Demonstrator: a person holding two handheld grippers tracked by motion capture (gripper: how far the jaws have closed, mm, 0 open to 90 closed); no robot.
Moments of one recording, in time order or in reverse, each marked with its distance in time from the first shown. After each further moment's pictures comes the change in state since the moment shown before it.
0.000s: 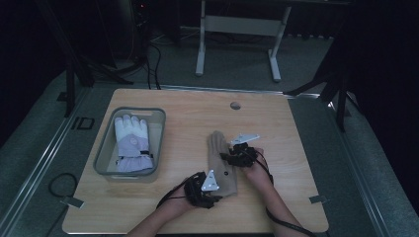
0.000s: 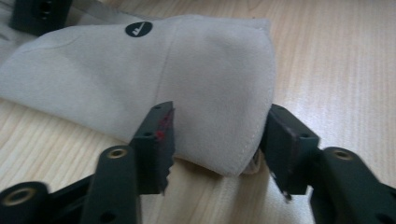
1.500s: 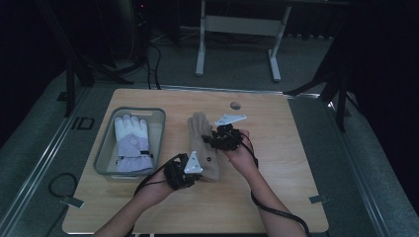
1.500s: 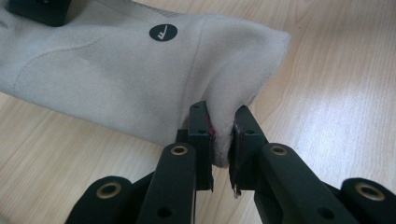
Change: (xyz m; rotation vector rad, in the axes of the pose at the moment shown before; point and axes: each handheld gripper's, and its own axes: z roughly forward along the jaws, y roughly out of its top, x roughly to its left) left arm 0.035 0.019 -0.086 0.074 0.107 -0.008; right arm 0.040 0.092 -0.013 -0.108 0.056 -0.033
